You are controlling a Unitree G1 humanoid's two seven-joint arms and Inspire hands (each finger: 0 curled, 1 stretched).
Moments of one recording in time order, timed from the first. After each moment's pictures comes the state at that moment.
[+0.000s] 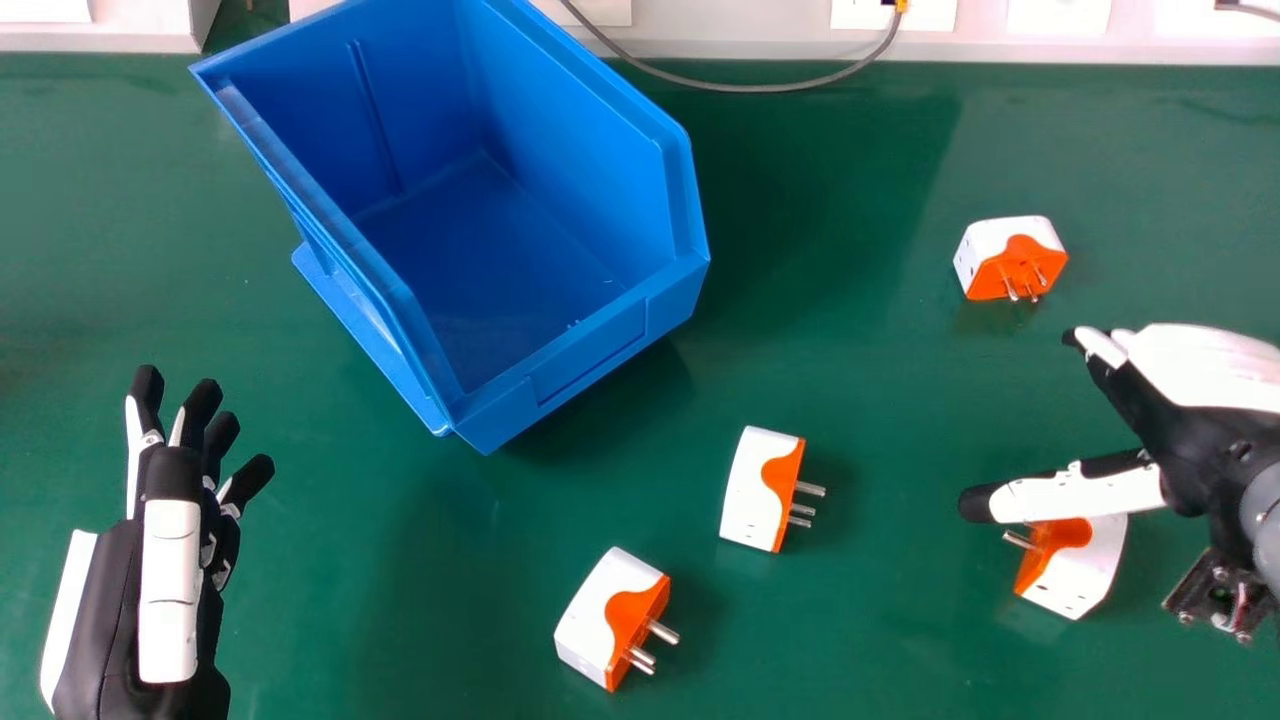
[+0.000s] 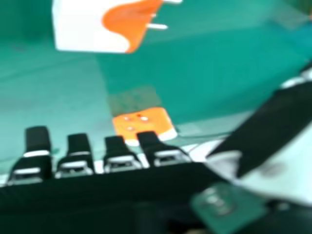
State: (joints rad) left arm 0.43 0.10 0.29 -0.01 -0.26 -0.40 -0.28; right arm -0.01 -0.71 0.16 -0.38 -0.92 0.55 0.66
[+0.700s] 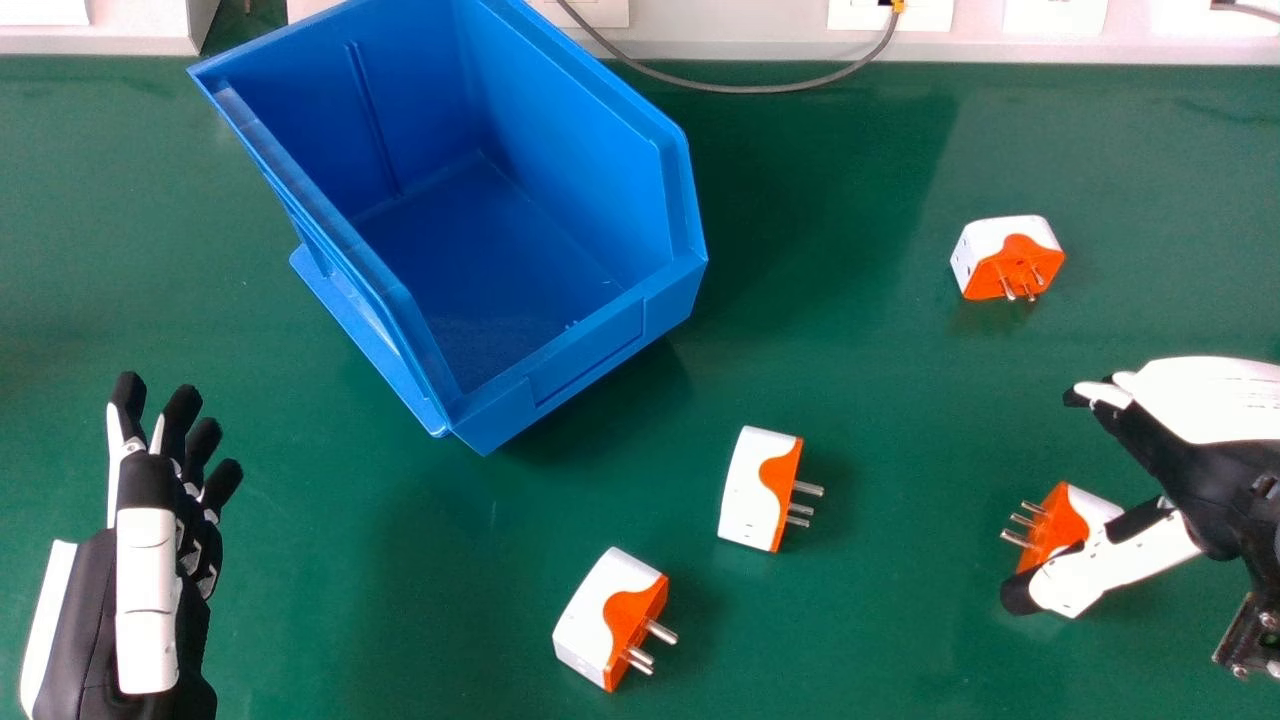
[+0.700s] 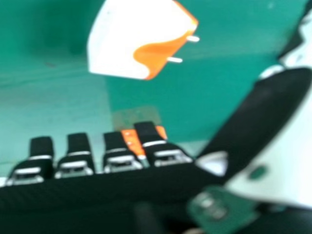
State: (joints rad) left arm 0.45 0.11 0.30 -0.03 -0.30 -0.40 -0.30; right arm 0.07 -0.78 0.13 -0.48 -0.95 0.49 0.77
